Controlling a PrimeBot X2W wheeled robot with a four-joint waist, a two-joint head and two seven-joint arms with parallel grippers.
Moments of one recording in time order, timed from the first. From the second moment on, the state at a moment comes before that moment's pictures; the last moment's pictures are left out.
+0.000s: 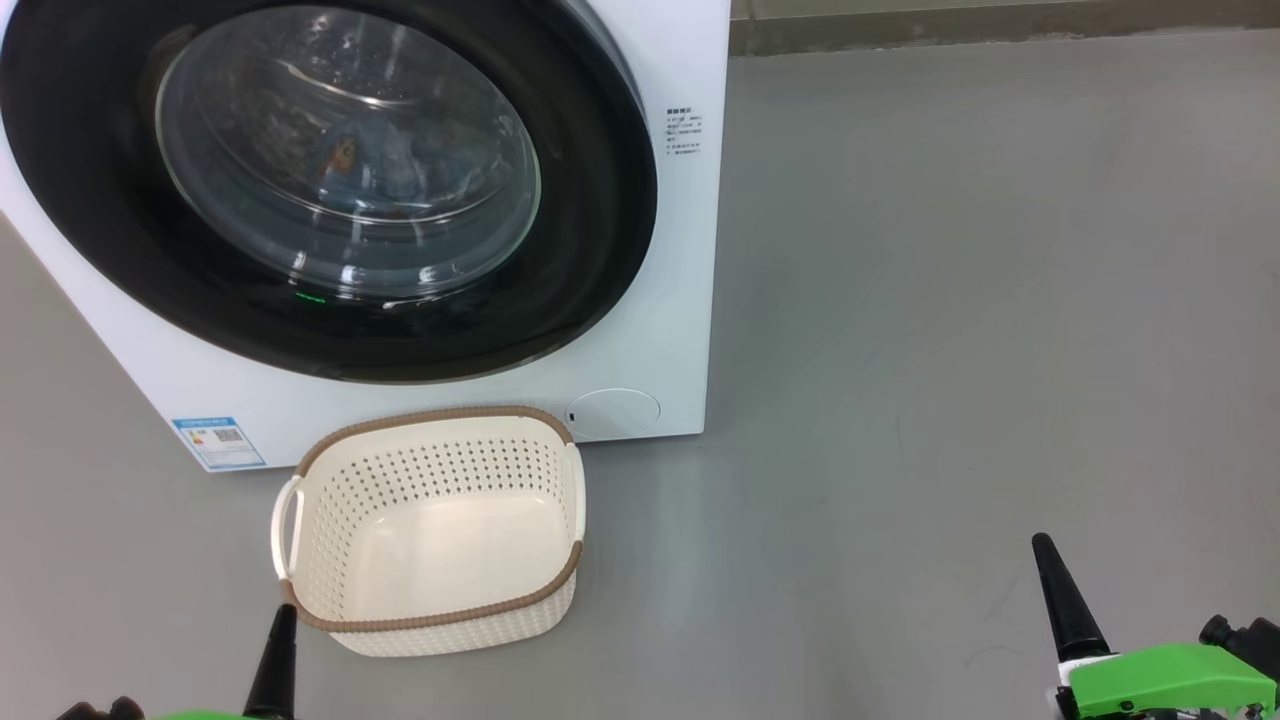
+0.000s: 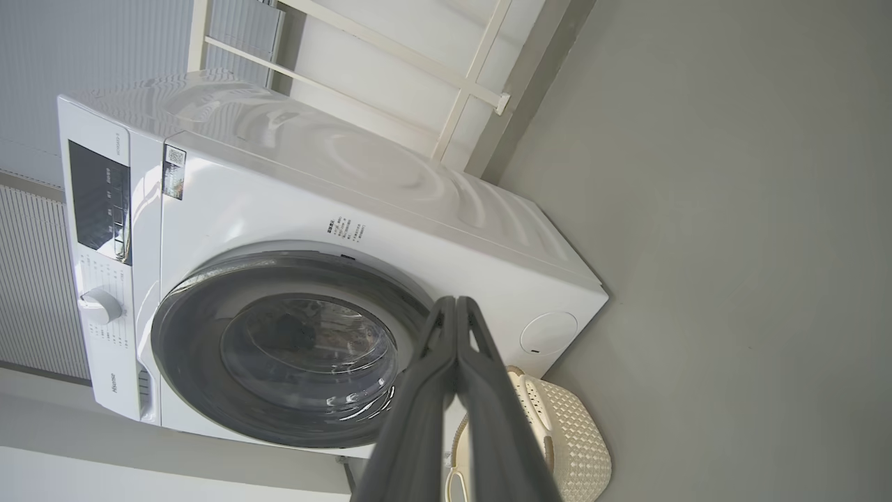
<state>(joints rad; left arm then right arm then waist) 0.01 0.02 0.06 0.22 -1.17 -0.10 0.00 -0.04 -0.05 -0.10 0.28 1.20 0.14 0.00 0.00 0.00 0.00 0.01</state>
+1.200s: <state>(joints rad) -0.06 0.03 0.08 0.26 -1.59 -0.12 0.11 -0.07 -0.05 -0.13 0.27 1.58 0.13 0.10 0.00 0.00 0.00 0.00</state>
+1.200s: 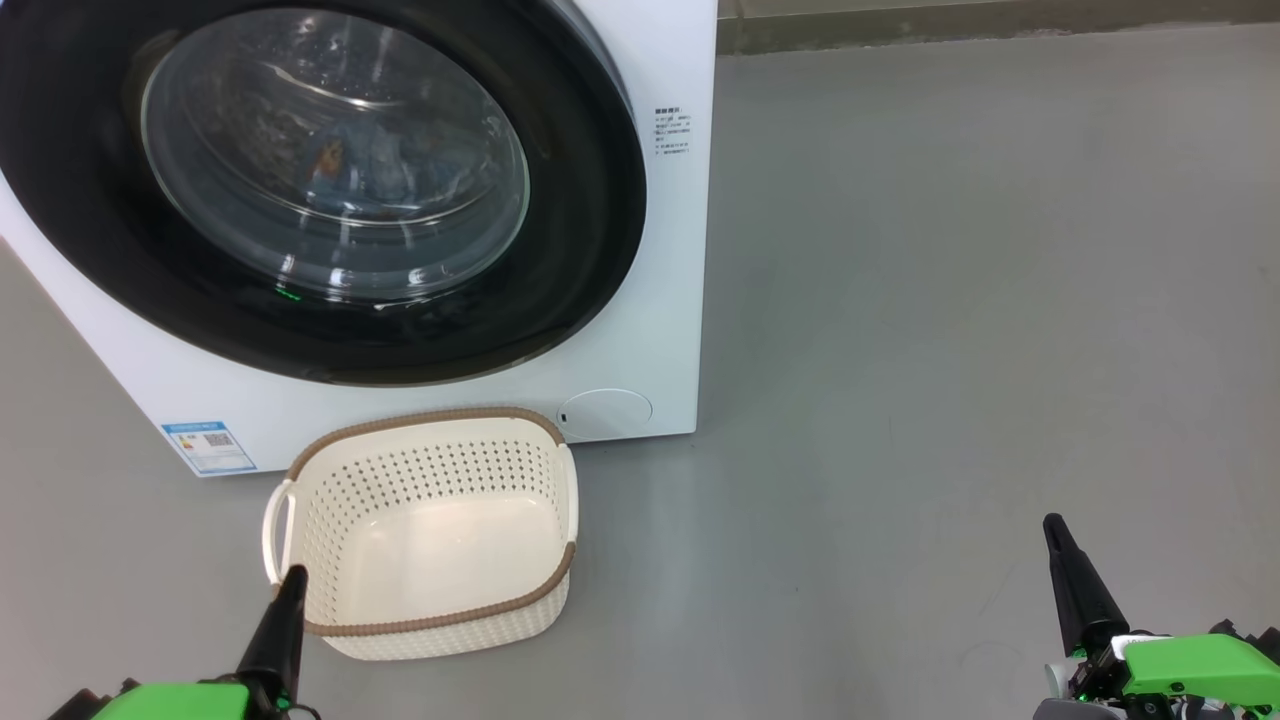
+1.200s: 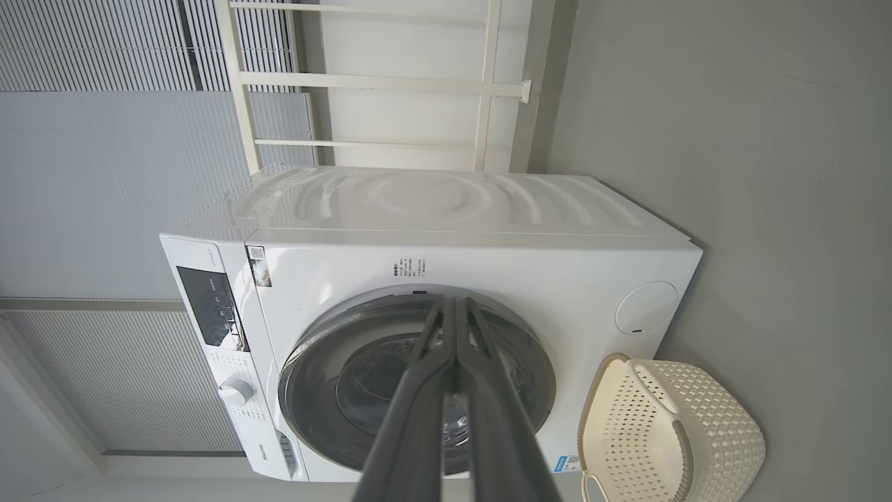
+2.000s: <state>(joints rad) -0.07 0.03 0.08 0.26 -1.60 -0.12 0.11 -0.07 -0.05 -0.14 0.27 1.60 0.13 0.11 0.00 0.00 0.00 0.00</state>
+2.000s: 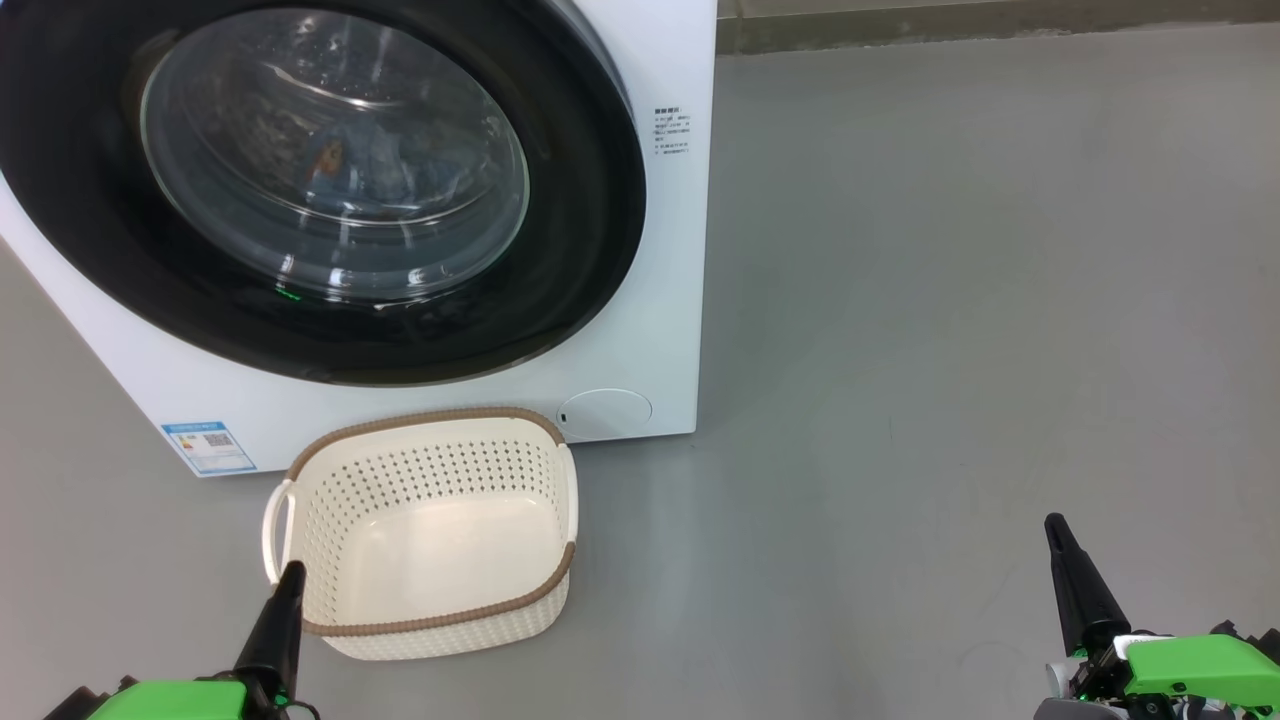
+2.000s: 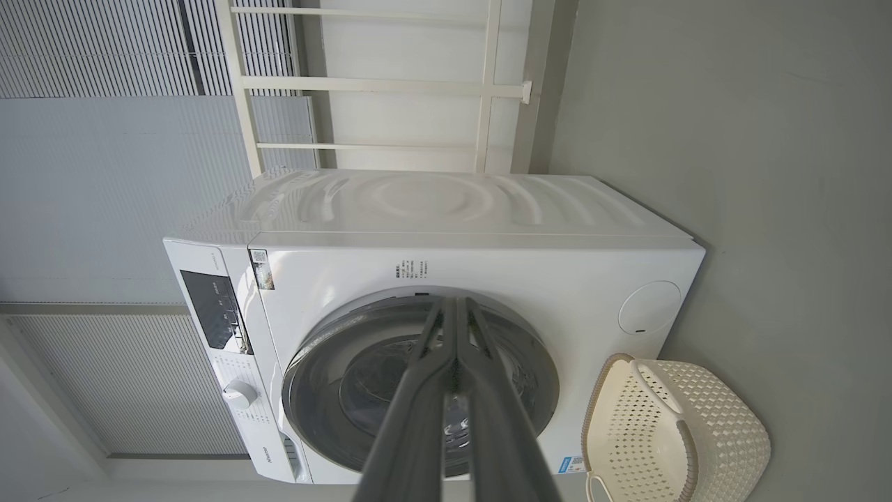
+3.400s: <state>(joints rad) -0.07 0.03 0.08 0.26 -1.60 -0.12 0.11 -0.07 -0.05 -0.14 0.27 1.60 0.13 0.11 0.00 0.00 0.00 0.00</state>
